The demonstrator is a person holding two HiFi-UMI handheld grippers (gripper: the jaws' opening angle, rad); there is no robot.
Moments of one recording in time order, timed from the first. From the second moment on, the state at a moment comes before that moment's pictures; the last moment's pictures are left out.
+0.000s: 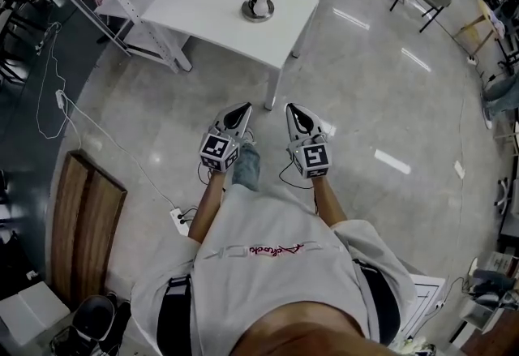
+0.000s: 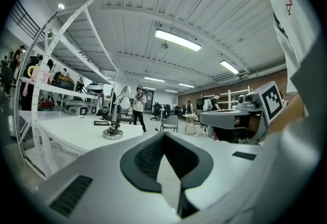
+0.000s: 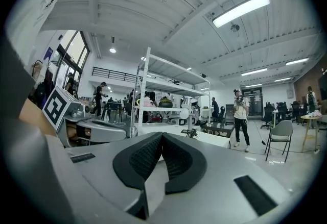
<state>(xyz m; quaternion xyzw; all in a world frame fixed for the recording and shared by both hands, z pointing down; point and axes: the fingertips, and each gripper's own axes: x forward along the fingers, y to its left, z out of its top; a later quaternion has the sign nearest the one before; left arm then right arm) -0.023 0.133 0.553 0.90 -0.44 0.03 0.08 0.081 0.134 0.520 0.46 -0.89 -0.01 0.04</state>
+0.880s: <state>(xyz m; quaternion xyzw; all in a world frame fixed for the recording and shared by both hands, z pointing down) -0.048 -0.056 0.536 0.91 -0.40 0.03 0.08 0.063 -0.047 0.496 0.50 -0.86 -0.02 0.04</state>
